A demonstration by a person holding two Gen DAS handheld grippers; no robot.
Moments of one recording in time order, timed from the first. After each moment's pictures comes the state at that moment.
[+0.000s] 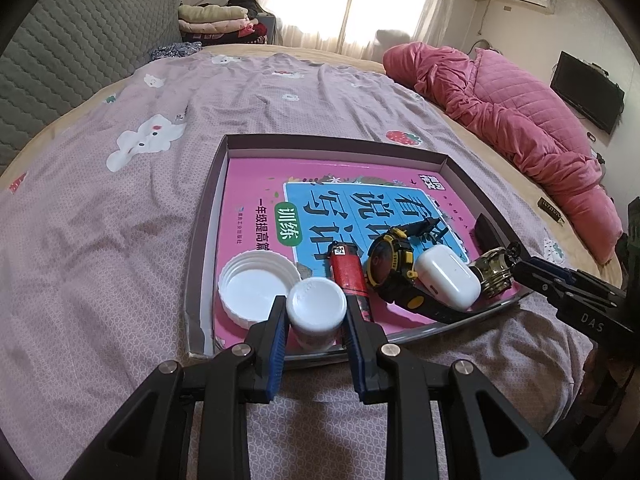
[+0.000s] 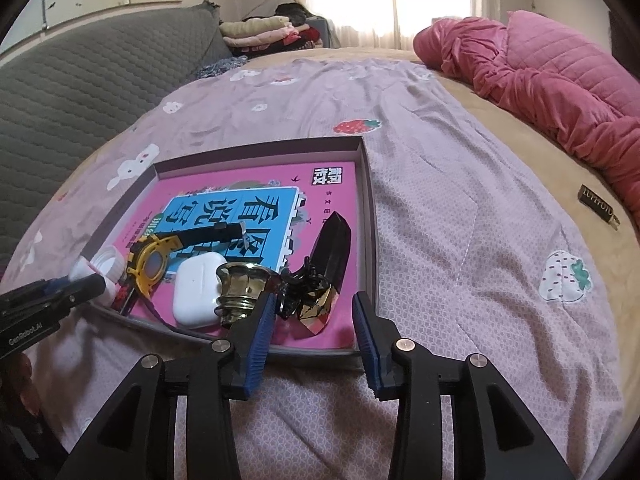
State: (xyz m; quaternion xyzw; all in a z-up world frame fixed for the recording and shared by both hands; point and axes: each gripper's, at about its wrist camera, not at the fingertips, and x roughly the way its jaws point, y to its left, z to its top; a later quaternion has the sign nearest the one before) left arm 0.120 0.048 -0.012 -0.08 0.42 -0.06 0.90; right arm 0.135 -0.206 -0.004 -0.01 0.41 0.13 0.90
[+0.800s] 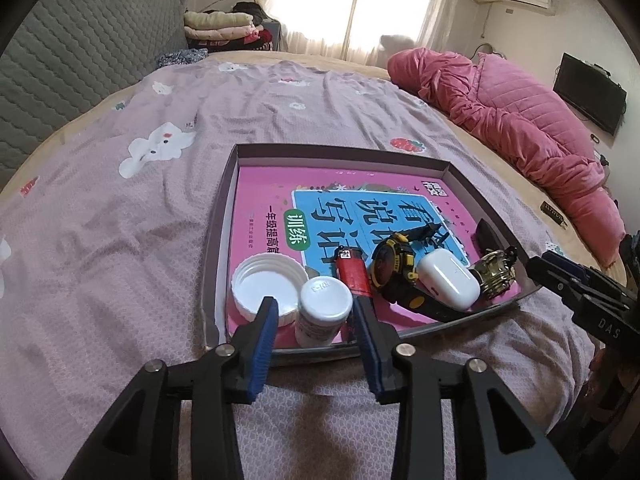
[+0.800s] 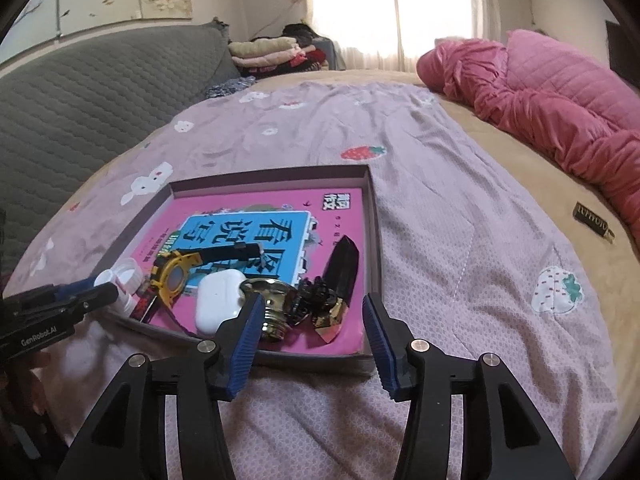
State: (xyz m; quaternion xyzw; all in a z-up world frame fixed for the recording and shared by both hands) left arm 0.109 0.048 -0.001 -0.07 0.41 -0.05 0.91; right arm 0.117 -0.201 0.015 -0.01 0.37 0.15 0.92
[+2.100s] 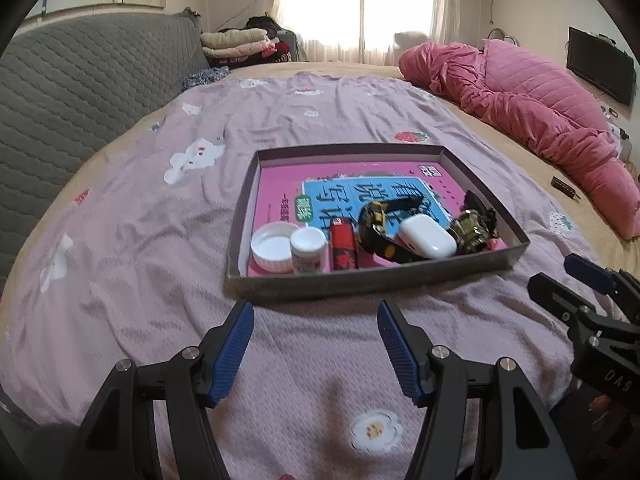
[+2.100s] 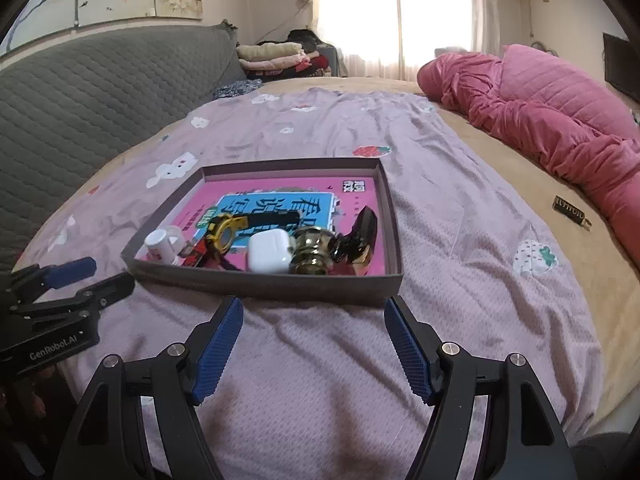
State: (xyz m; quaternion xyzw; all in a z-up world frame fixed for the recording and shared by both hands) left arm 0.044 0.010 0.026 -0.01 0.41 0.02 0.91; right arm 0.038 -0.187 0.030 -0.02 0.37 0.14 0.92
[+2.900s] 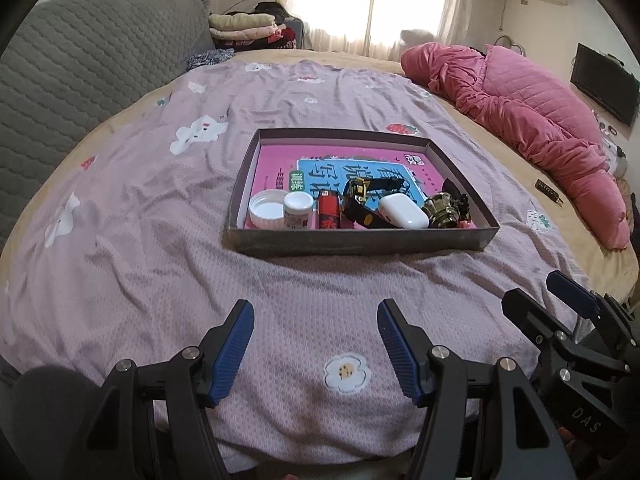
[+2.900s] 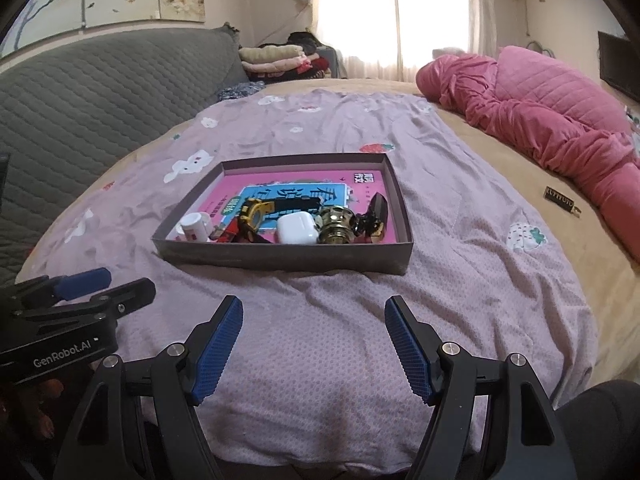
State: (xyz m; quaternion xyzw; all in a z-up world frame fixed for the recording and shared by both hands) left arm 0.002 0.008 0.037 -0.06 0.43 0.02 0.90; right arm -0.010 -0.176 0.043 -0.01 0.36 0.14 0.92
